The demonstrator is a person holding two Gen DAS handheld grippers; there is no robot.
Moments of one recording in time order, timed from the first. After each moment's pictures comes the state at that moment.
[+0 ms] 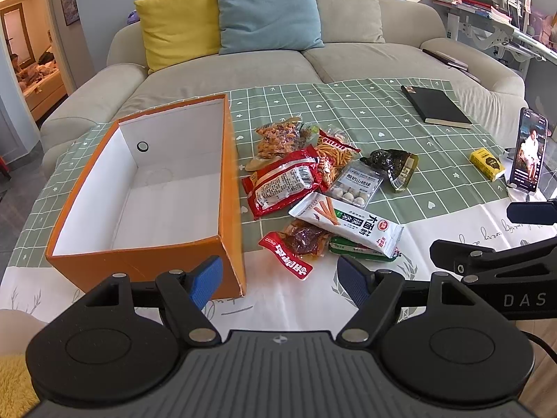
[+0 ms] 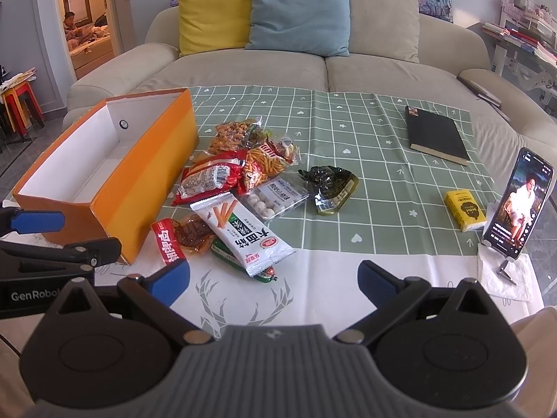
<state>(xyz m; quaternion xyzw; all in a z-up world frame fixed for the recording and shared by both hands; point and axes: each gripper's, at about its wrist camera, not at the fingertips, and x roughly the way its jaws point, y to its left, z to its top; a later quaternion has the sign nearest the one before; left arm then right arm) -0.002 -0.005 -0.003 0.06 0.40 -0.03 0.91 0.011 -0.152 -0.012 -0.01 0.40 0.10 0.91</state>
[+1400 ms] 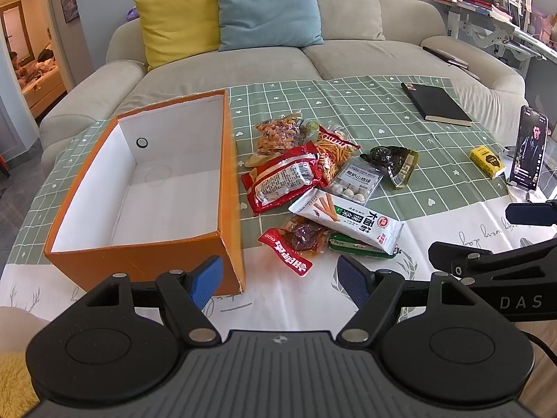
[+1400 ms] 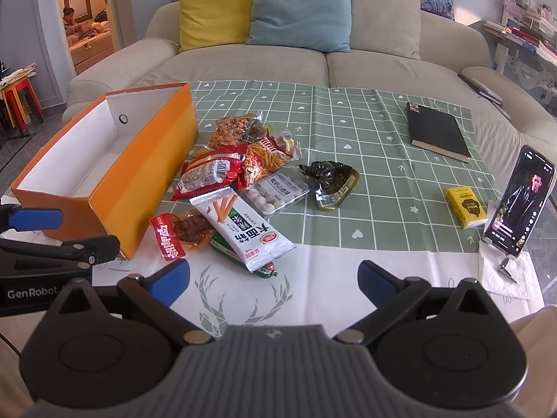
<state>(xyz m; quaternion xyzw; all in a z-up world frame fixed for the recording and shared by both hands) -0.004 -0.007 -0.008 0.06 0.40 -0.03 0.91 0.011 -0.151 -0.015 -0.01 0.40 0.10 0.91</state>
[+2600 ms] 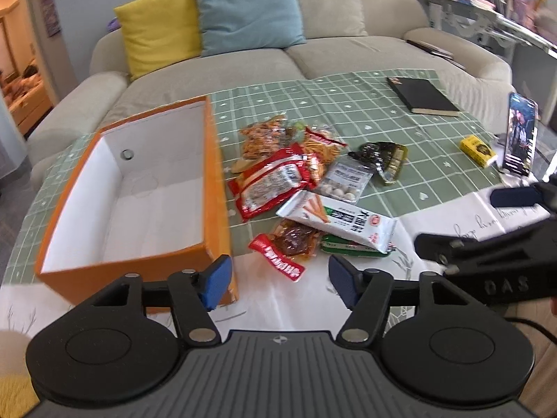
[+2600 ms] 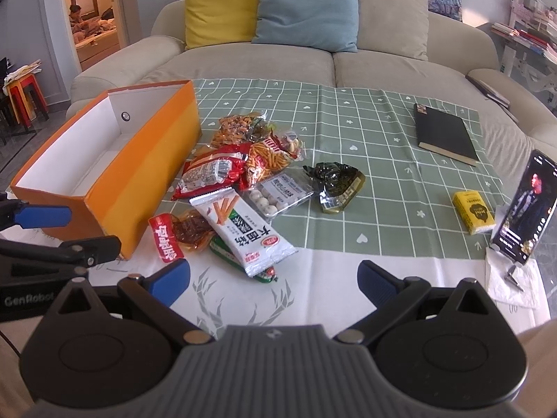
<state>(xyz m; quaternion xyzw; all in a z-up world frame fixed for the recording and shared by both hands) 0.004 -0.013 -0.011 0.09 0.40 -0.07 0.91 0.024 -0.153 -0.023 -0.01 0.40 0.12 0.91</state>
